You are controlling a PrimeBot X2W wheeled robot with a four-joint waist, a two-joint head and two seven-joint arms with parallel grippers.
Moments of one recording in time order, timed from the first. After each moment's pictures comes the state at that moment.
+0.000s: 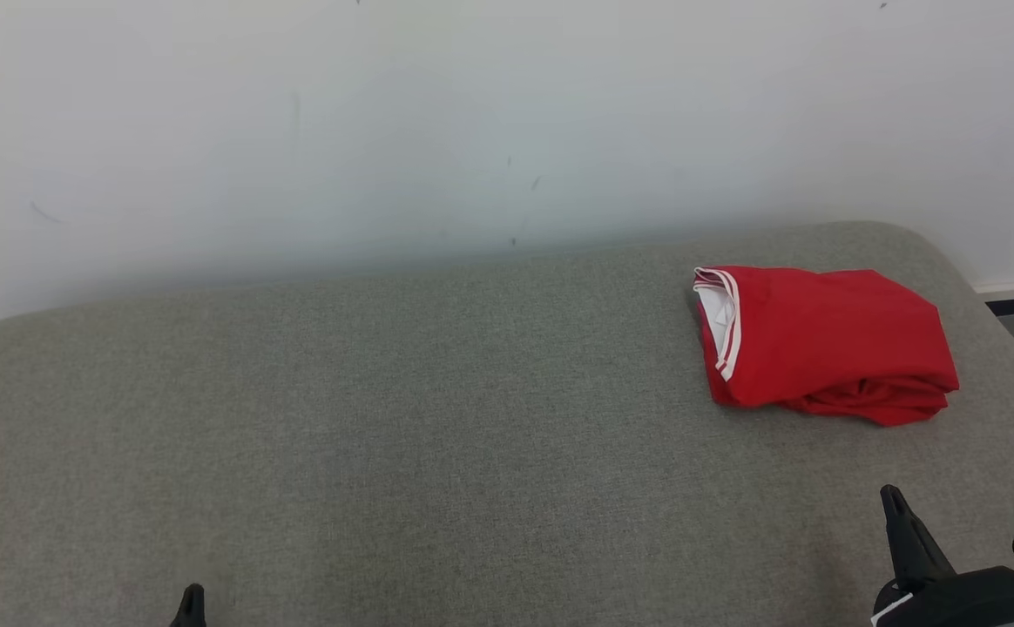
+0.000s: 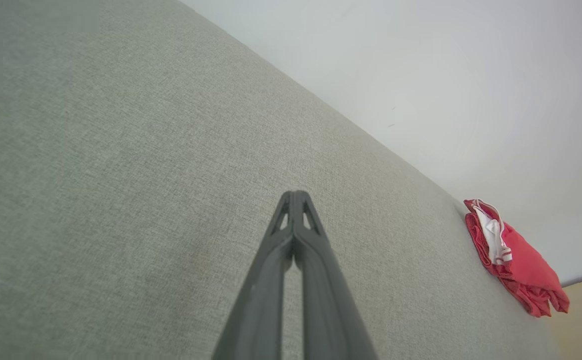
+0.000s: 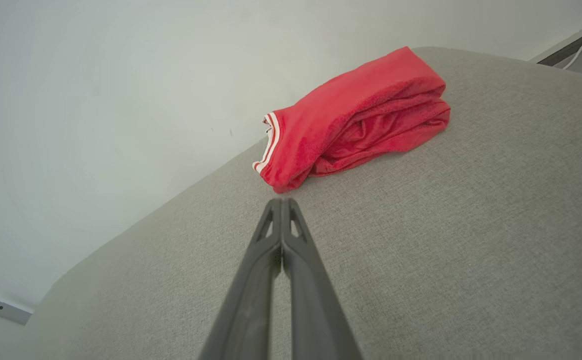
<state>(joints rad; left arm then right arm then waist) 0.15 0.07 -0.04 0.12 -0.63 0.04 0.01 0.07 -0.27 0.09 0.16 0.90 -0.05 -0.10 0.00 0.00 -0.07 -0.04</state>
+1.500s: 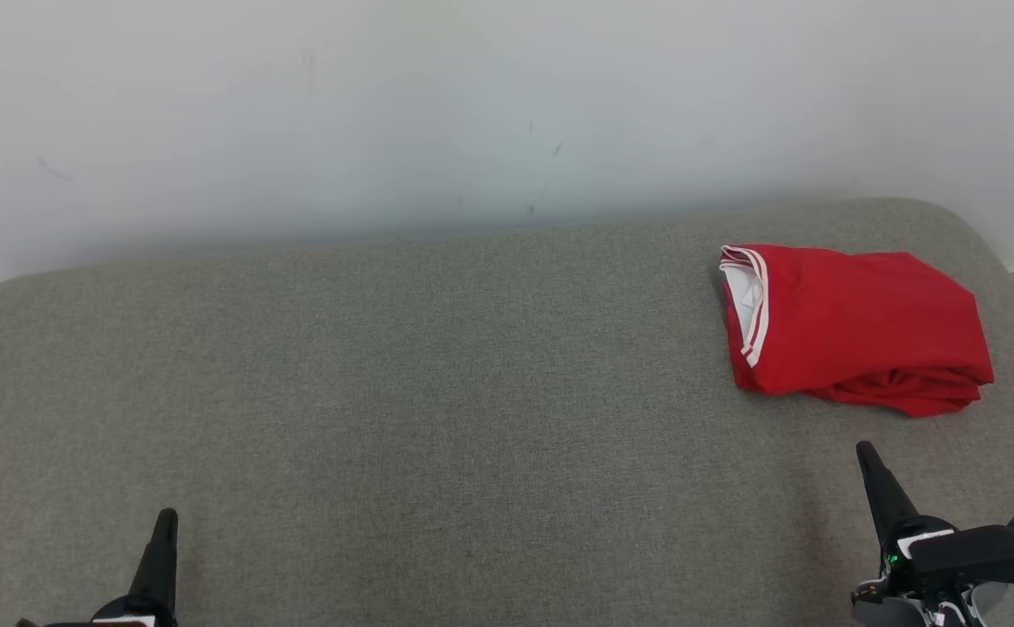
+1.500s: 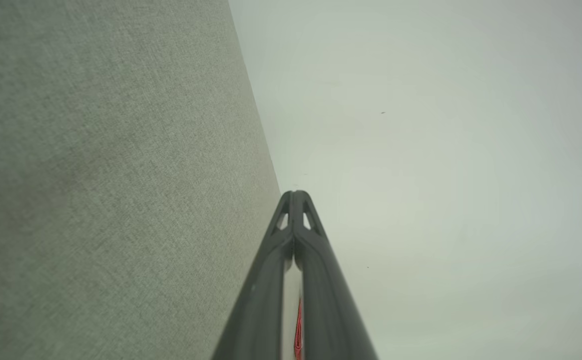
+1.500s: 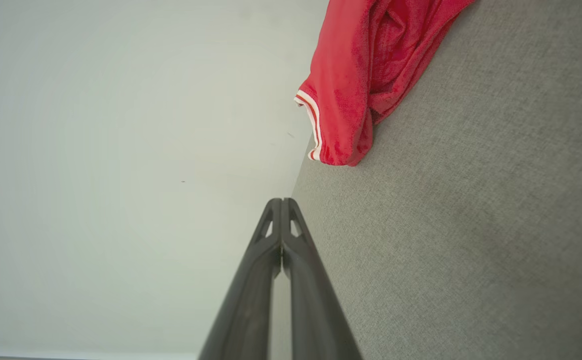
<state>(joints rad) -0.03 0.05 0.06 0.25 -1.38 -0.08 0.09 -0.05 -0.09 -0.08 0.27 1.44 0.08 0.06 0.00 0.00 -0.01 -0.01</state>
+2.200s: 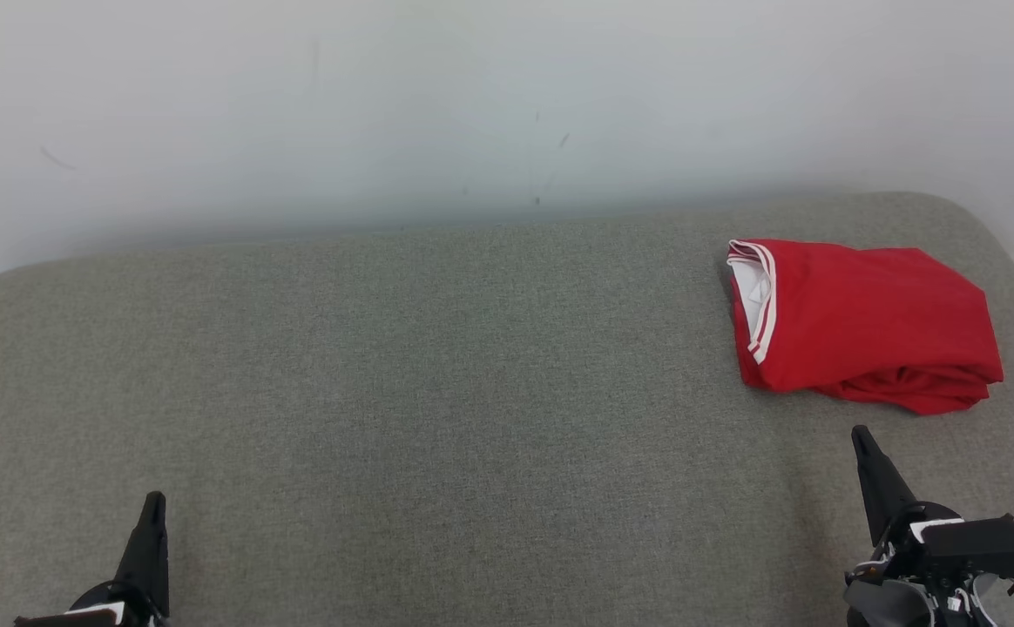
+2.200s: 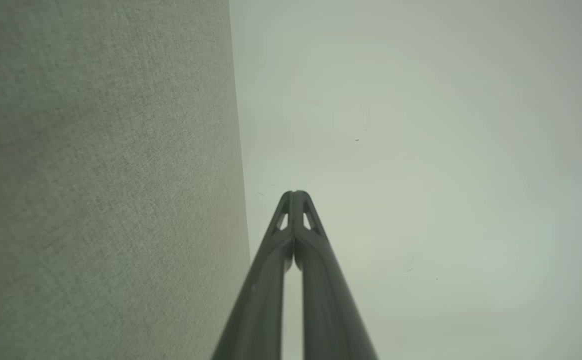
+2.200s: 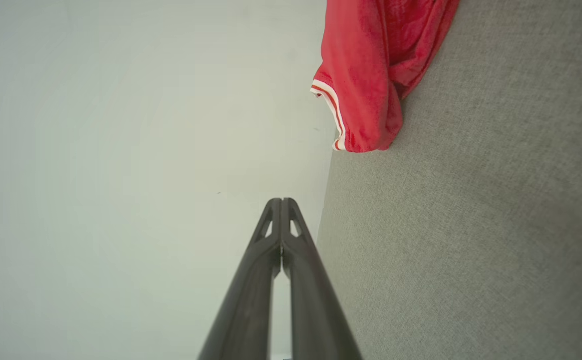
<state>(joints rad) -0.07 0.04 0.09 0.30 -1.59 -0.12 0.11 -0.09 -0.05 -0.13 0.30 1.60 0.12 0.11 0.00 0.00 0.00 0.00</state>
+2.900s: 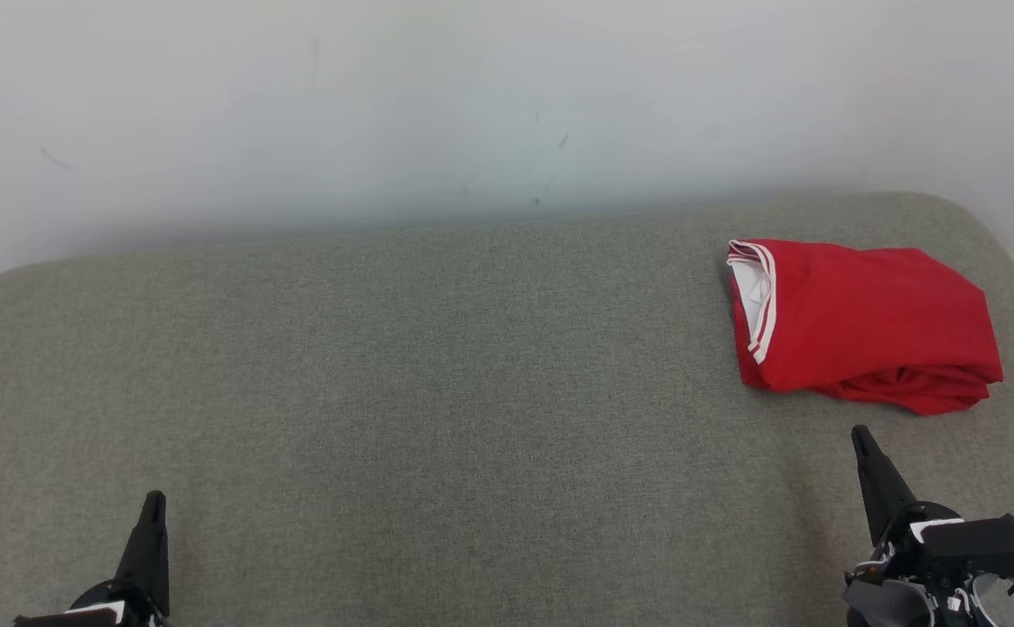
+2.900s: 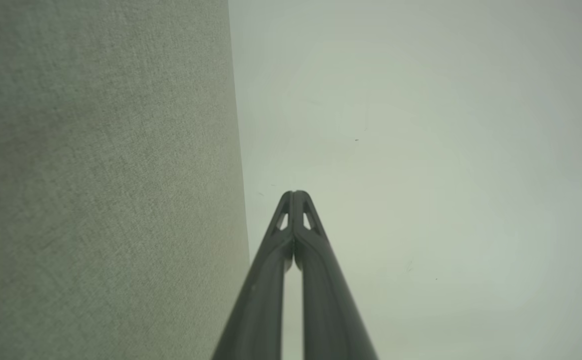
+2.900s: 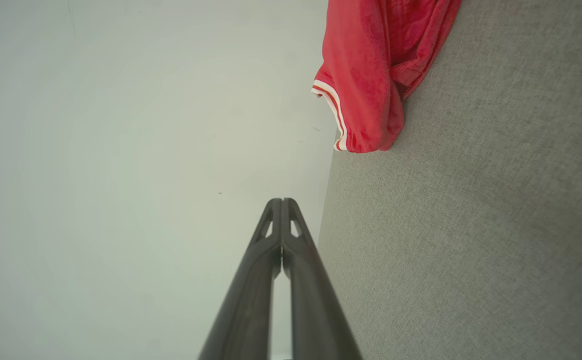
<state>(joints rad) -0.08 0.04 0.09 0.30 -1.59 -0.12 0.11 -0.09 -0.05 -0.13 0.30 1.60 0.12 0.11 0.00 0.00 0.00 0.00</state>
